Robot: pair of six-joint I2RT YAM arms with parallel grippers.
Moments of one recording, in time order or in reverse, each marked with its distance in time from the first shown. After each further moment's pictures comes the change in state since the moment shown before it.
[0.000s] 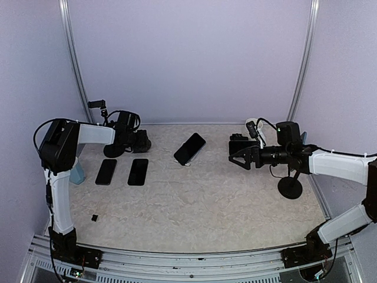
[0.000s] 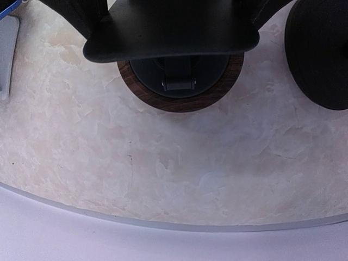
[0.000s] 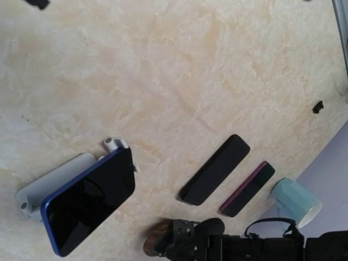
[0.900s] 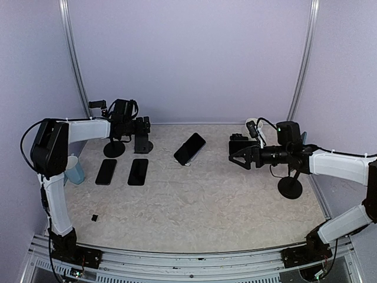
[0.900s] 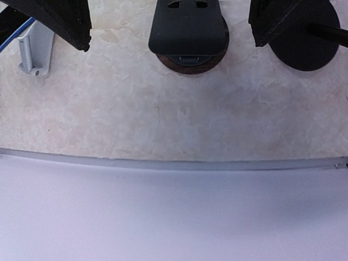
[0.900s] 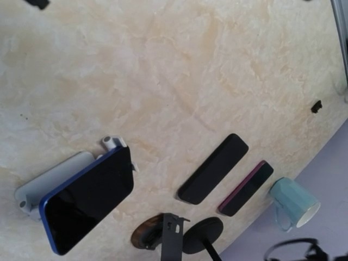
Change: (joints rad) left arm -0.020 -0.093 0.031 -0.003 -0.024 0.045; right arm 0.000 -0.002 0.000 0.000 -0.003 0.001
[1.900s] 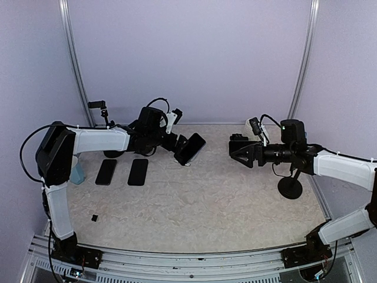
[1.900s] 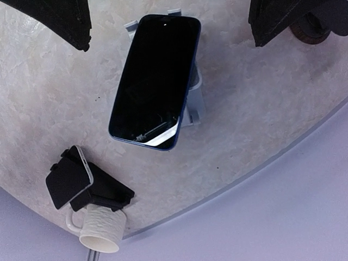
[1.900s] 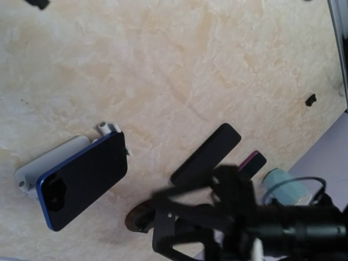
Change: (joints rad) left arm -0.284 -0.055 -0.060 0.080 0.206 0.338; right arm 0.000 -0.061 -0.002 -0.007 0.003 -0.001
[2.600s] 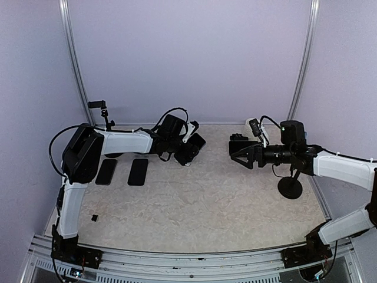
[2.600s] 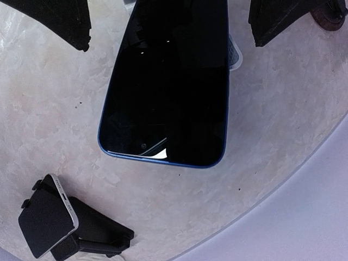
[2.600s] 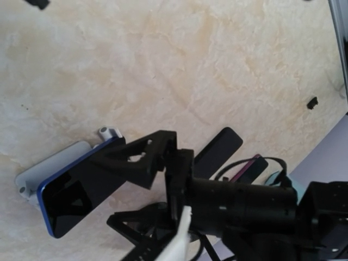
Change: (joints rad) left arm -0.078 0.269 0.269 -0.141 -0.125 0.068; right arm 0.000 0.000 -0.011 0.000 0.002 -0.003
